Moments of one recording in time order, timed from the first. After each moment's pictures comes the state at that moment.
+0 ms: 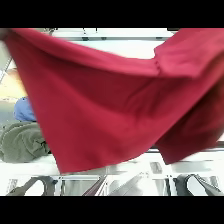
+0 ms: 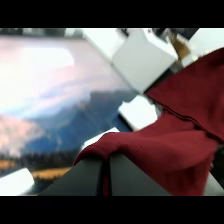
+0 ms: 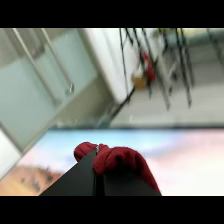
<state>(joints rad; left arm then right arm) 0.30 -1.10 1.41 0.30 -1.37 -1.01 -0.49 -1.00 1.39 -0.24 1.09 0.91</state>
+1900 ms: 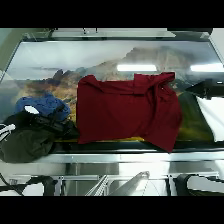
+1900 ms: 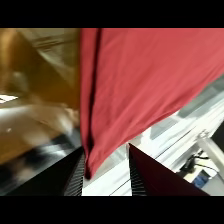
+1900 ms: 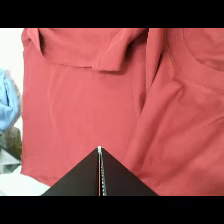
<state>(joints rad) 0.10 -1.50 0.69 0.79 -1.25 -1.12 -0.57 -1.46 1.19 -0.54 1.44 0.87</state>
